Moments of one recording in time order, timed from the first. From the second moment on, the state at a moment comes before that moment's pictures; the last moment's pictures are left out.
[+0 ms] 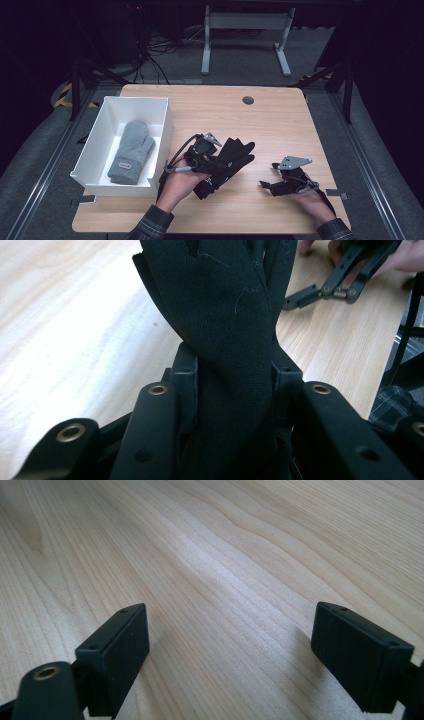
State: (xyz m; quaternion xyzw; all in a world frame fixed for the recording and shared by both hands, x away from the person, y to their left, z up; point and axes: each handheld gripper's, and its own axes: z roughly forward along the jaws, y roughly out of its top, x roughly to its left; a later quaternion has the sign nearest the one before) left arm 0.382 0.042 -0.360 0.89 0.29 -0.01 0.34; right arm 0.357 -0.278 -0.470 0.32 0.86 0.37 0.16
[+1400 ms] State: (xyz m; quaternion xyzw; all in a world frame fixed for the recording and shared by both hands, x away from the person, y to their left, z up) left arm 0.405 0.228 -0.281 0.79 0.46 0.09 0.39; right arm 0.357 -0.277 -0.470 0.32 0.86 0.37 0.16
